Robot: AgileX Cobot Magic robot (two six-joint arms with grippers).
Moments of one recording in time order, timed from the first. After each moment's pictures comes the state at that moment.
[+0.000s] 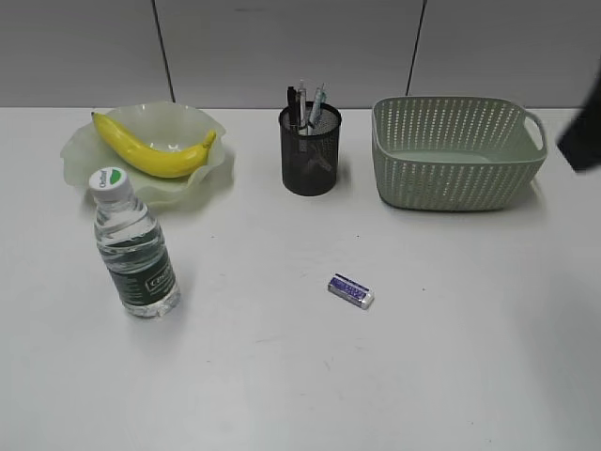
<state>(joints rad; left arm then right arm) -0.60 -0.01 -0.54 0.03 1.06 -0.01 0.51 1.26 -1.31 0.04 1.21 -0.03</state>
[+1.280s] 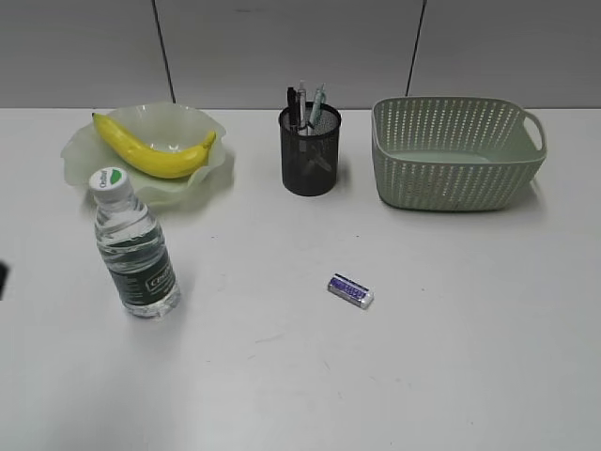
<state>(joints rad) -0.60 0.61 -0.66 -0.21 0.84 0.02 0.51 -0.01 -0.54 0.01 1.12 -0.04</state>
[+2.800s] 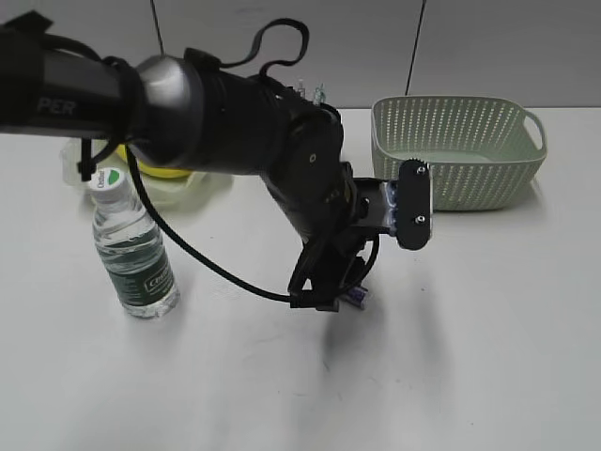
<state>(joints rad) -0.87 2.11 -1.48 0.03 0.58 0.86 0.51 -0.01 -0.51 0.01 1.04 -0.04</state>
